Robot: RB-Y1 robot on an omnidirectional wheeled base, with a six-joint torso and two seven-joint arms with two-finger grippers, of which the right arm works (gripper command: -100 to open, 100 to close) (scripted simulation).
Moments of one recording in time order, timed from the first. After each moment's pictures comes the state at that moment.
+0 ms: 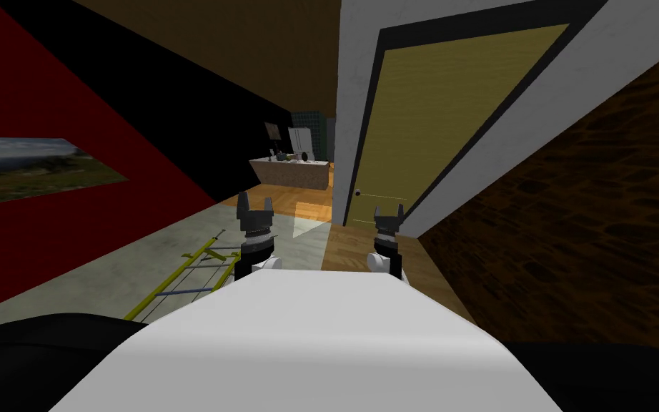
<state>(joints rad) 0.34 -0.05 0.03 -1.94 -0.30 -0.63 -0.25</state>
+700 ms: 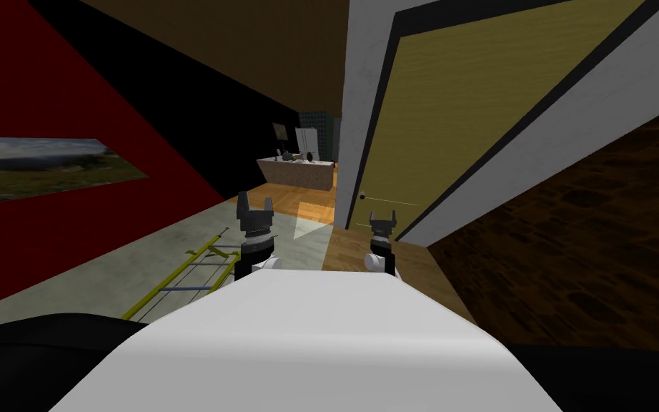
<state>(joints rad) 0.28 -0.08 0.05 -1.75 -0.40 -0.68 -0.39</state>
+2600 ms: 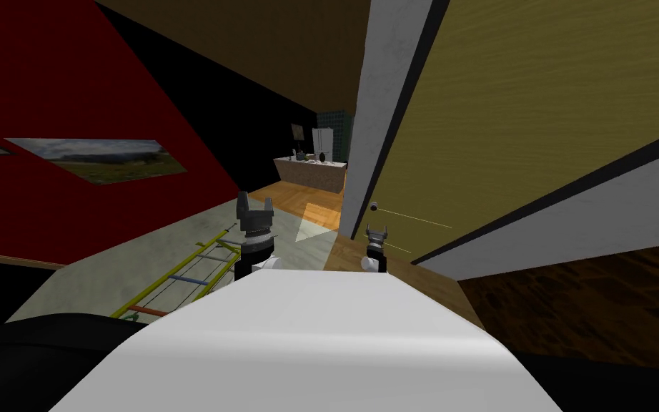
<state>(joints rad) 0.11 -0.14 0.10 -1.22 -0.69 -0.80 -0.77</state>
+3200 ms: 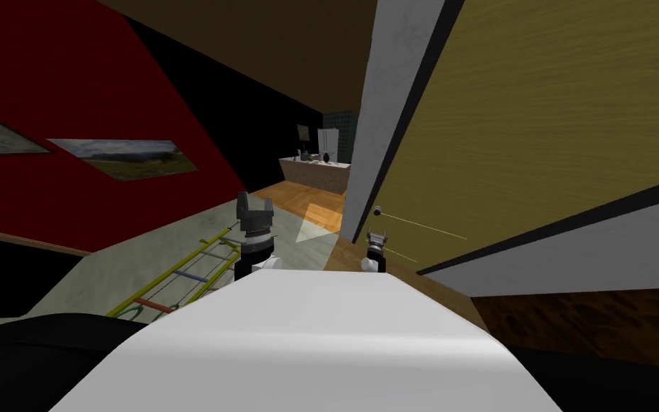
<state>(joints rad) 0.05 -0.16 0.12 -1.05 -0.78 -0.84 -0.90</state>
